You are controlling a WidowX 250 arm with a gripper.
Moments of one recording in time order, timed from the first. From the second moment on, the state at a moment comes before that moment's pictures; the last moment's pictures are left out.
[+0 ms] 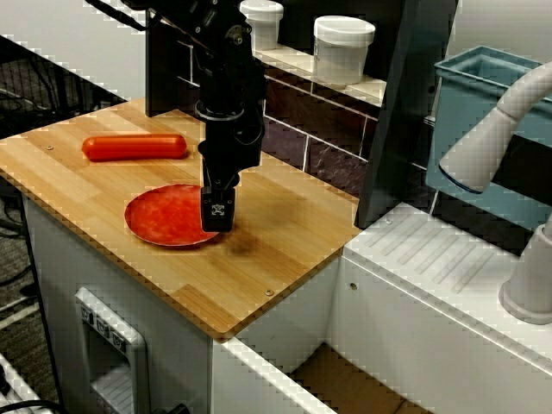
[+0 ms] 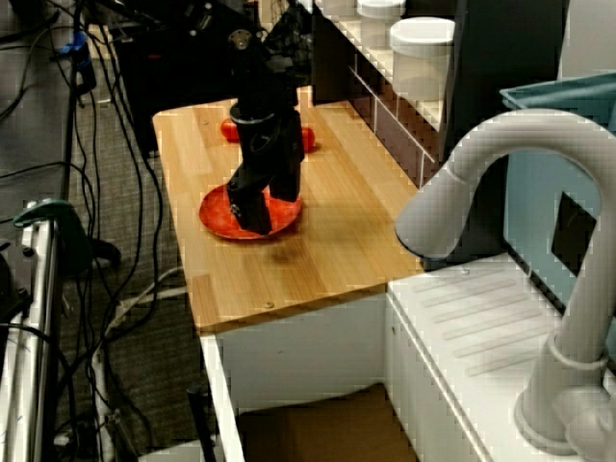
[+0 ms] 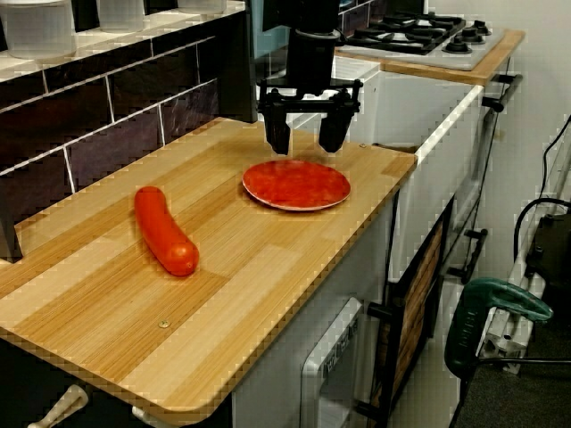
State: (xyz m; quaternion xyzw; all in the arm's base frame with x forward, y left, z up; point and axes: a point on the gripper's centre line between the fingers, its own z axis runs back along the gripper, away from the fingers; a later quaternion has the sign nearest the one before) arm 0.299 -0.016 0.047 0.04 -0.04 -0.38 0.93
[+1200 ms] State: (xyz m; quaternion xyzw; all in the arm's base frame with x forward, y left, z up) arm 0.320 0.101 0.124 0.02 -0.13 -0.29 0.95
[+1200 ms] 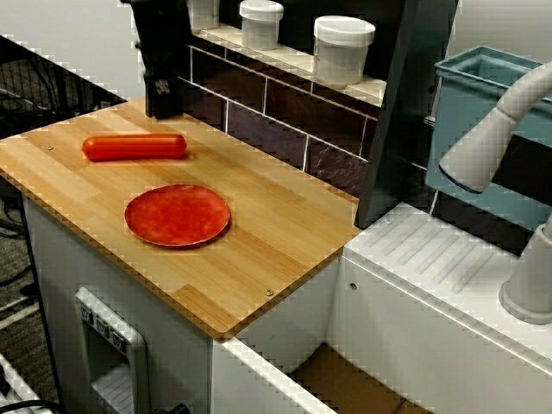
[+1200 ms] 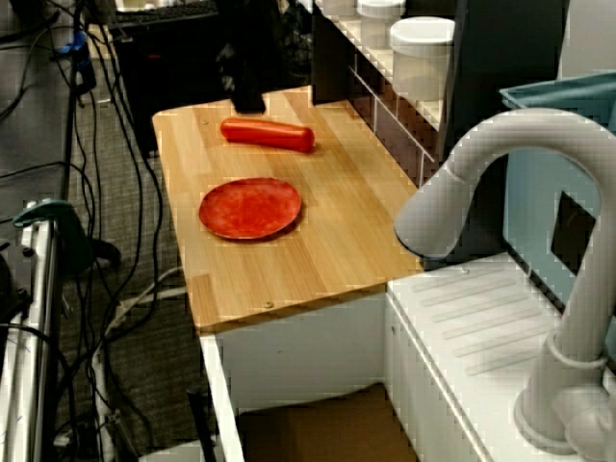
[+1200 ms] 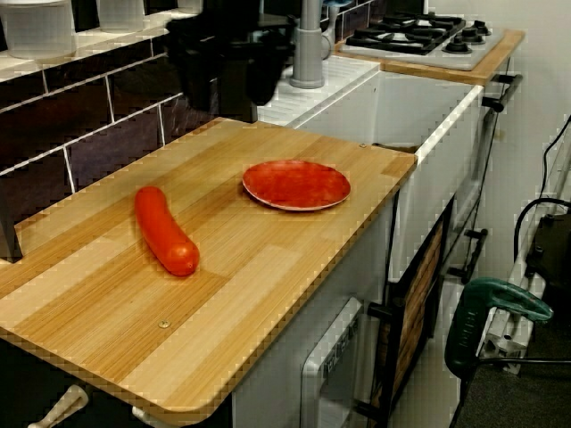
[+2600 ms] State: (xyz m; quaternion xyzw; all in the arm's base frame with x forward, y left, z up) arm 0.332 0.159 0.073 0.04 -0.11 -0.23 0.97
